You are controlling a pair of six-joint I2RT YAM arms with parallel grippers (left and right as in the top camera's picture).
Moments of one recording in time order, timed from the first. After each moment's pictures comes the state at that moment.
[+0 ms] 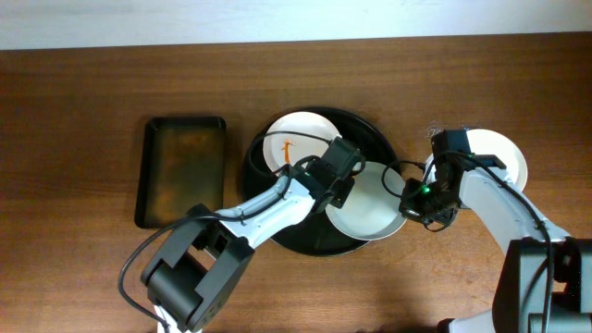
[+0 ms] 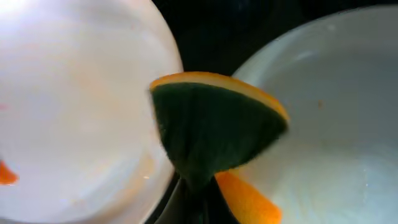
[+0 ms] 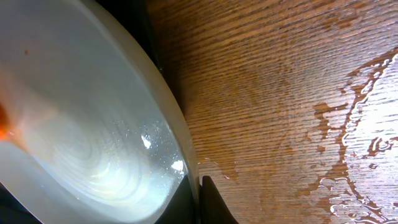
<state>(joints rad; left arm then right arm) -0.76 1.98 1.27 -0.32 -0.13 -0.18 -0.03 1.64 0.95 -0.85 -0.26 0.36</state>
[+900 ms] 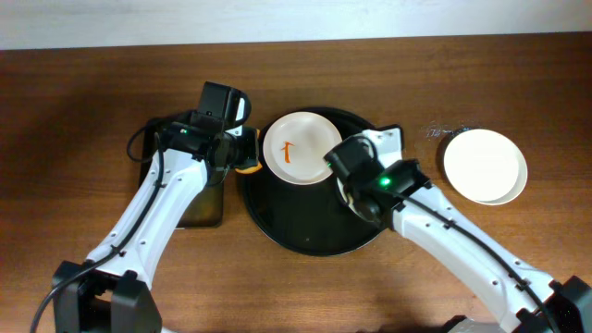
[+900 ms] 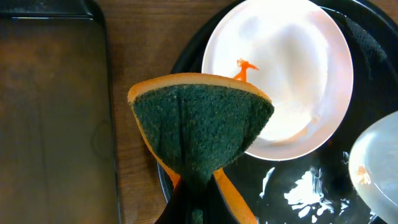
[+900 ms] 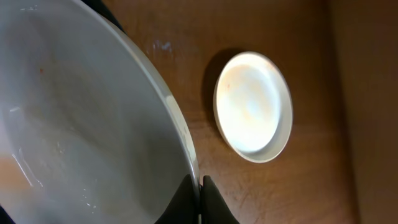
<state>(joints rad) -0.30 1.65 1.34 -0.79 0.05 -0.28 0.60 1.50 1.17 -1.01 0.79 0.43</state>
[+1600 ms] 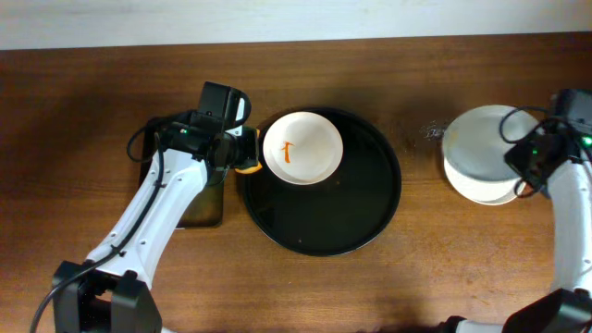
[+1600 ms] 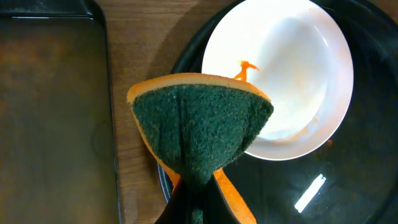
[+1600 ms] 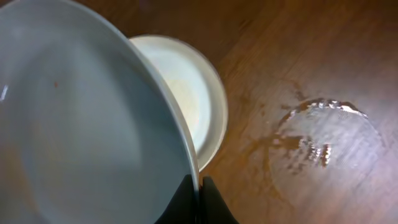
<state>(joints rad) -0.30 1.65 1.34 -0.79 0.05 -0.28 -0.39 1.50 1.31 -0.96 0.21 0.52</state>
